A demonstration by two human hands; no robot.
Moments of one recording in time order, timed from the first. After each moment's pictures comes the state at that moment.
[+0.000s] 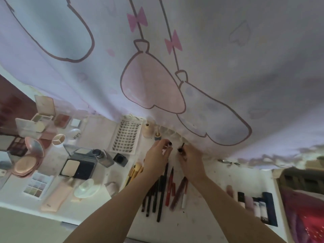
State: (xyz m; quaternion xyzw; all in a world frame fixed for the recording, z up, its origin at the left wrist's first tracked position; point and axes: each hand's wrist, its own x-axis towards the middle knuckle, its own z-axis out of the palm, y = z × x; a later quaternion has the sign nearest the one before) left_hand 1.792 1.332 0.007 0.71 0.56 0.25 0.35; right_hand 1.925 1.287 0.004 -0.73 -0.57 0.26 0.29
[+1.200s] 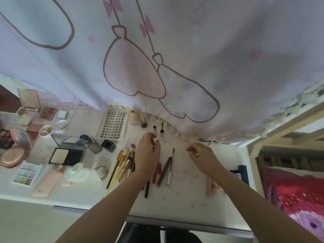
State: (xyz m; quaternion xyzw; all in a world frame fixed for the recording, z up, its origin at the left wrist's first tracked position) left_hand 1.801 1.273 0.027 0.69 0.59 0.30 0.29; right_hand 1.994 1.213 0.033 -0.74 -0.57 0.31 0.20
